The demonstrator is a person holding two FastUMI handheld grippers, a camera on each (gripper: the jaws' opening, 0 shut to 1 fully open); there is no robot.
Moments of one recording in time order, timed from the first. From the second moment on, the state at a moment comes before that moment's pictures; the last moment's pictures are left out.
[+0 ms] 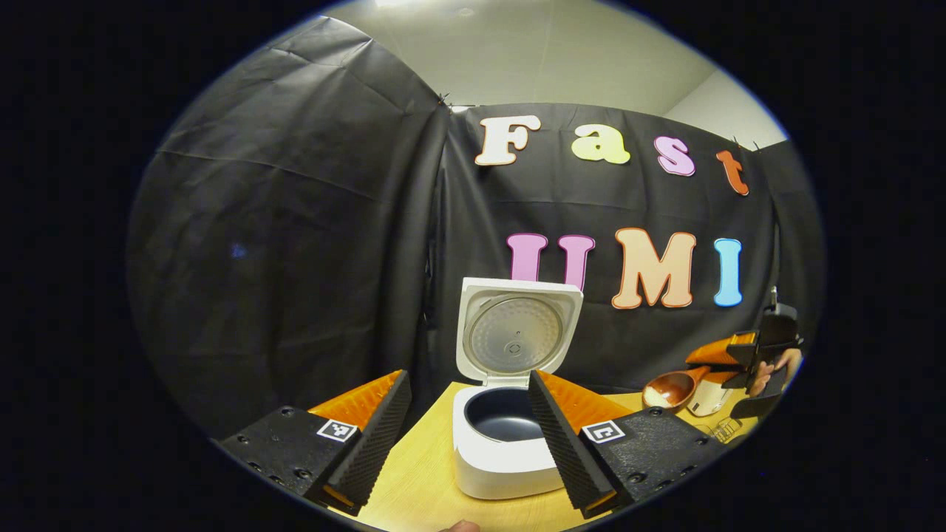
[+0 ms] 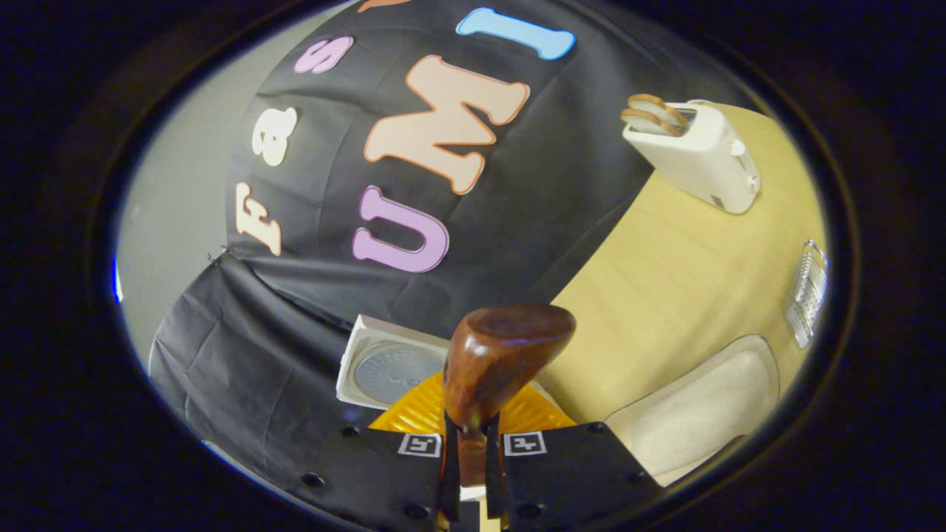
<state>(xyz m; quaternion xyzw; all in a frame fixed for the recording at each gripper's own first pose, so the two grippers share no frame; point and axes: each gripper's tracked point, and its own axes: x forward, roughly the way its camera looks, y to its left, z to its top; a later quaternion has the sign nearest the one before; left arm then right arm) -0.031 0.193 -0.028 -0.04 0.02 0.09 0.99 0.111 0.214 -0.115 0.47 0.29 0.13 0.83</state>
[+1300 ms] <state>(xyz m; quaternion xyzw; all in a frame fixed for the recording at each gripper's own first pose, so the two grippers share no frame) -0.057 0.297 -0.078 -0.07 0.06 0.17 0.98 0.156 0.444 -0.203 0.21 0.34 0.22 0.89</state>
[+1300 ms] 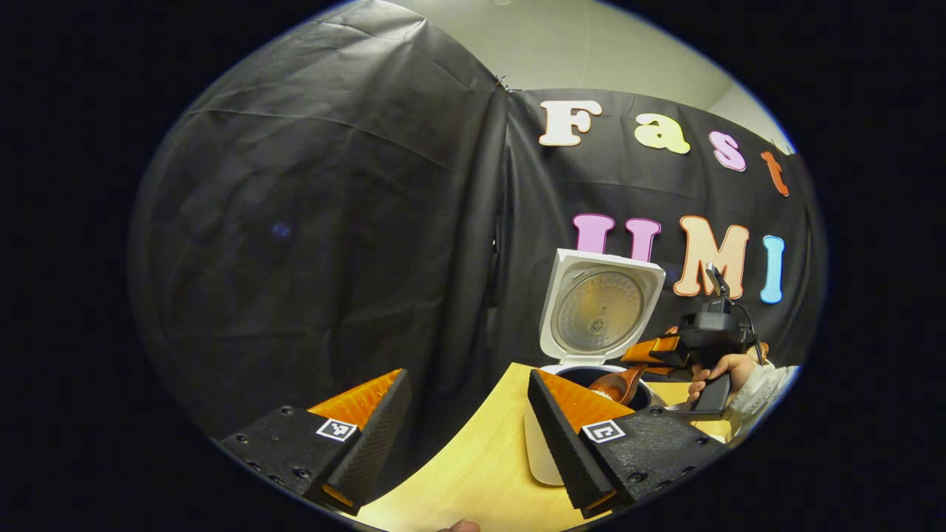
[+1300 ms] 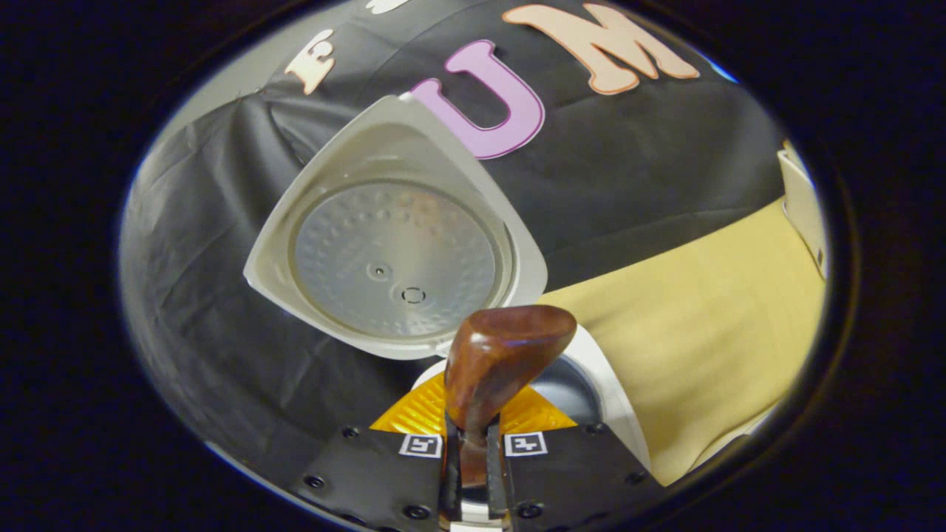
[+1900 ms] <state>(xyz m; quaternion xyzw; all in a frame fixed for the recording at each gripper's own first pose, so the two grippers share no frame) -0.036 0.279 -0.080 -0.07 0.06 0.15 0.98 0.164 0.449 -0.167 -0.06 0.21 0.27 0.94</state>
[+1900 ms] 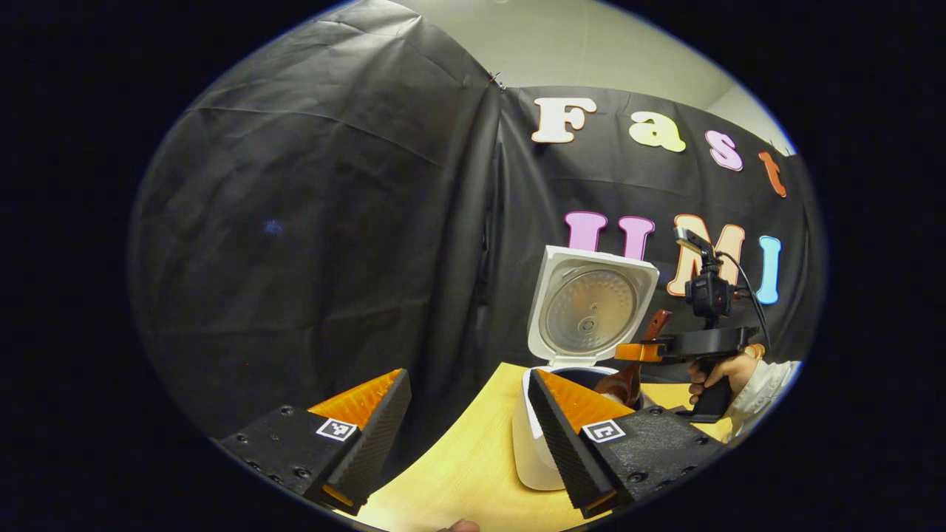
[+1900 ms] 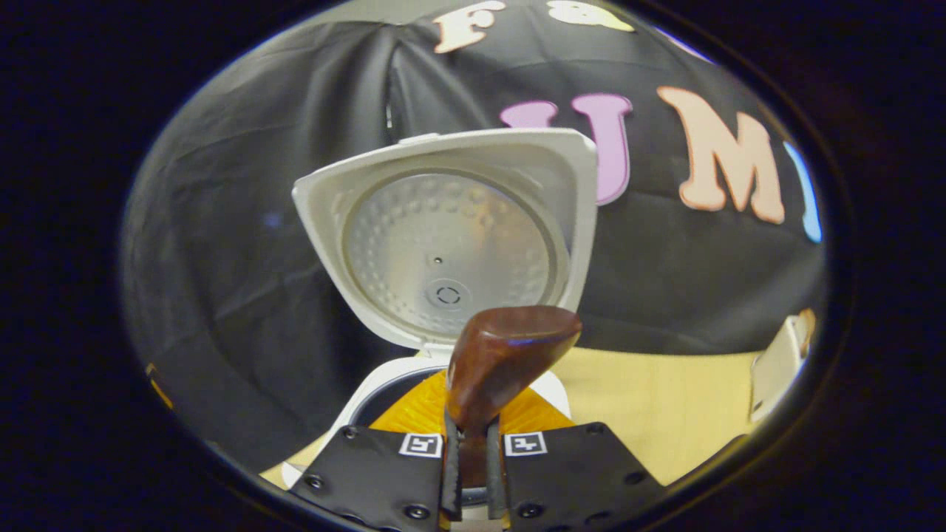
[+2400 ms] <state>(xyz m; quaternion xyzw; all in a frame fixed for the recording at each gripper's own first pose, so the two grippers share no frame) -0.033 0.274 -0.073 -0.06 0.05 0.15 0.99 0.162 0.453 -0.119 -0.24 0.05 0.30 0.92</state>
